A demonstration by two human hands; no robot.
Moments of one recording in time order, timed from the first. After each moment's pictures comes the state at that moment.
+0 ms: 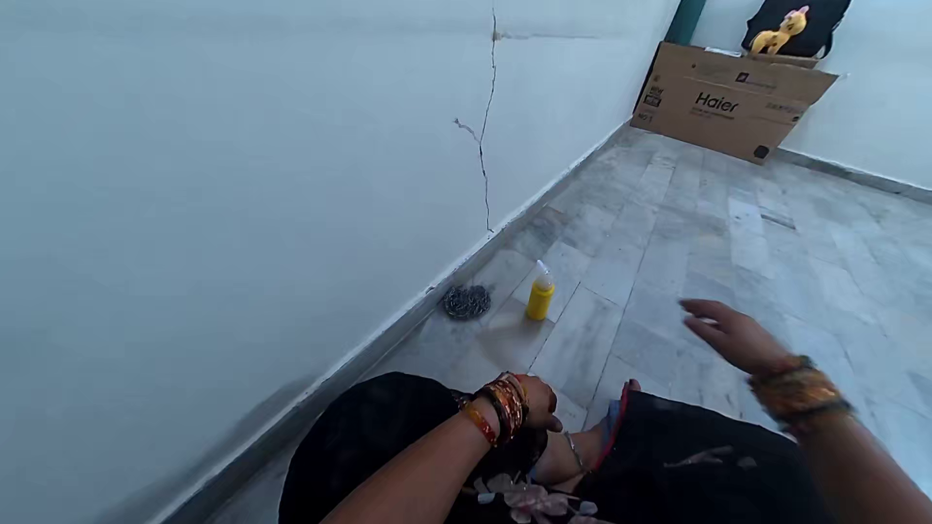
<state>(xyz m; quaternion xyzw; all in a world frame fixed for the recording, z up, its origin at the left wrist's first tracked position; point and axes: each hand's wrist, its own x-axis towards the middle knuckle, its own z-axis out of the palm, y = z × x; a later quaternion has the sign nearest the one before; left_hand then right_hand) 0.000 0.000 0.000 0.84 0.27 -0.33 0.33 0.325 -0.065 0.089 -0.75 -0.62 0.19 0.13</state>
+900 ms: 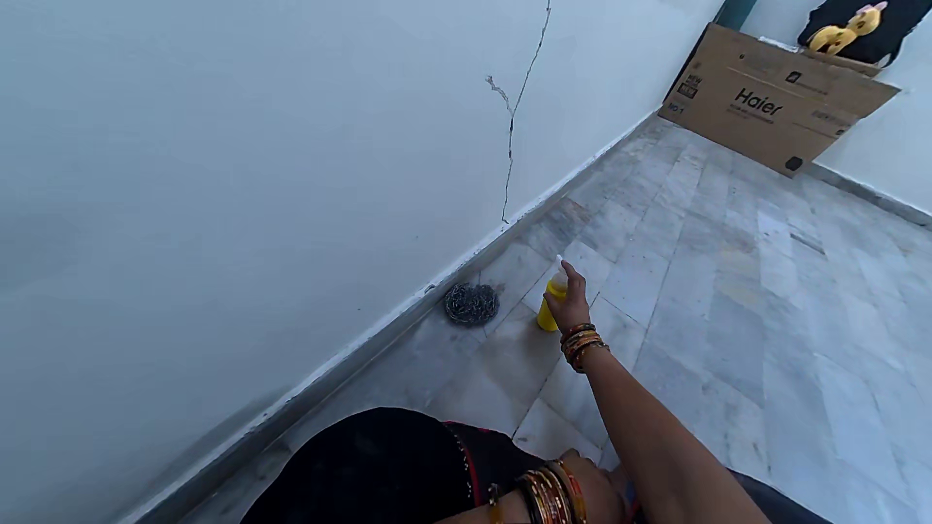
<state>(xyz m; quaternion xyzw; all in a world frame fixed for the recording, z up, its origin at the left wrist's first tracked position) 0.020 -0.028 0.003 0.88 0.13 -0.29 0.36 0.138 0.157 -0.104 -0.69 -0.59 0.15 0.38</state>
